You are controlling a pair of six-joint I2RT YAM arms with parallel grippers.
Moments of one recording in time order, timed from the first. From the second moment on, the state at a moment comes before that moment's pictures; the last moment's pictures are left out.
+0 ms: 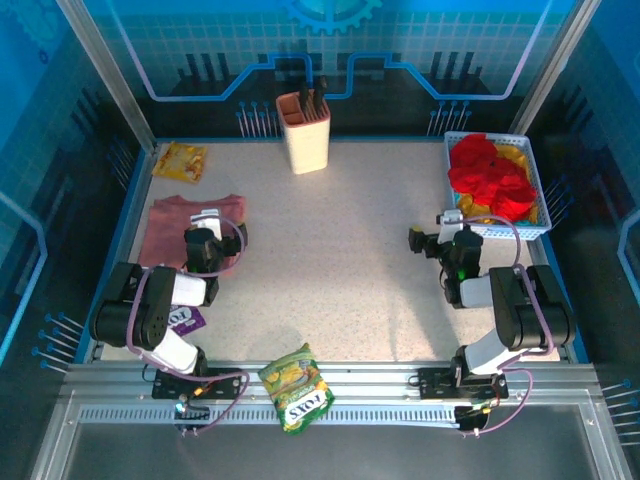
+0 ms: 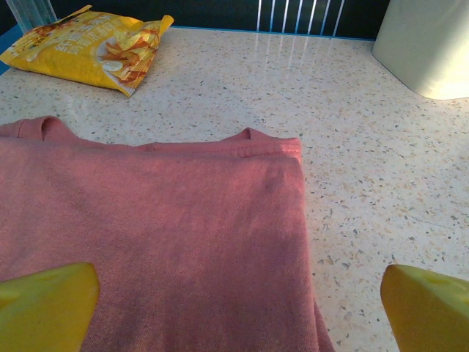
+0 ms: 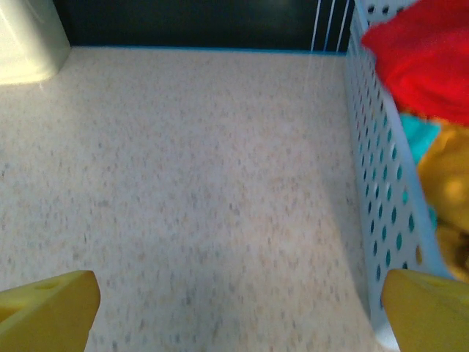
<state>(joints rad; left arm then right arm) -0.03 1.56 0.35 0.84 -0.16 -0.11 0.03 1.54 0.35 0.87 -0.05 -0.03</state>
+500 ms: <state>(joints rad) -0.03 1.56 0.35 0.84 -0.16 -0.11 0.06 1.54 0.39 0.80 -0.04 -0.06</state>
